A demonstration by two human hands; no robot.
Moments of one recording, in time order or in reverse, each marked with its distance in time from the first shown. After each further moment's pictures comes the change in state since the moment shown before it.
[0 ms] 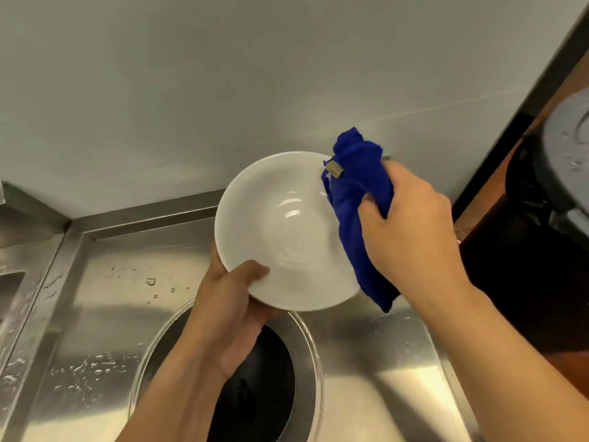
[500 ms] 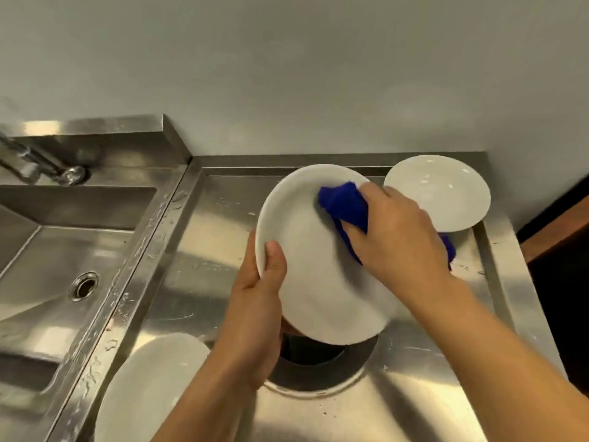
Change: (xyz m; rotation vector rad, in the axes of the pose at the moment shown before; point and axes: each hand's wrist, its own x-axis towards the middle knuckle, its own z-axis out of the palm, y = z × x) left_hand -0.150 0.016 -0.088 0.071 0.087 0.249; right_hand -0.094 -0.081 0.060 -0.337 -0.310 -0.339
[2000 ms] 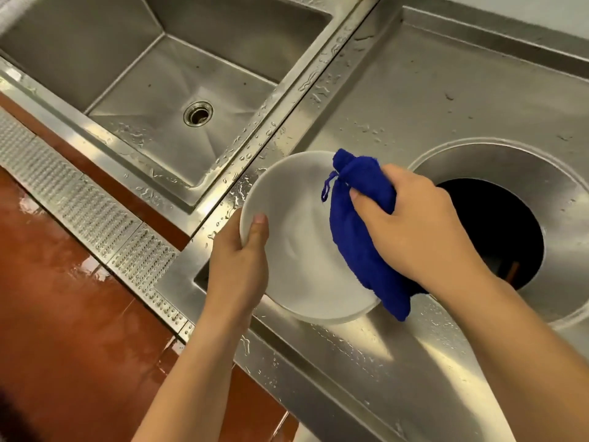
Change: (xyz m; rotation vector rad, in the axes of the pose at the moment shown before) left_hand -0.105 -0.079 -0.283 0.233 0.725 -0.118; right_hand -0.117 -0.211 0.165 0.414 -0.559 -0.089
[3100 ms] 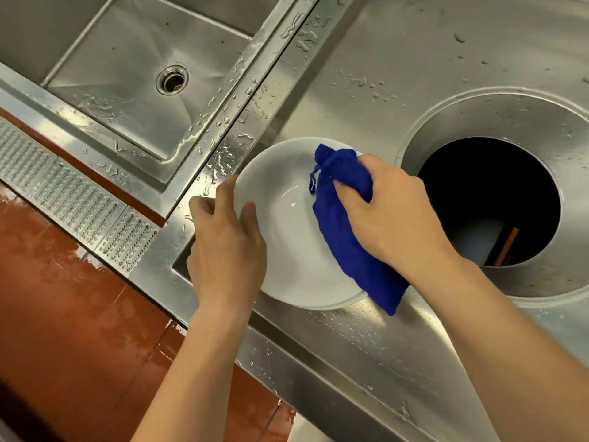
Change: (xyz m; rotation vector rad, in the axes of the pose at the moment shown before) left_hand 0.018 -0.040 0.011 0.788 0.181 0.243; right_hand 0.006 0.039 0.048 -0.053 -0.022 0.077
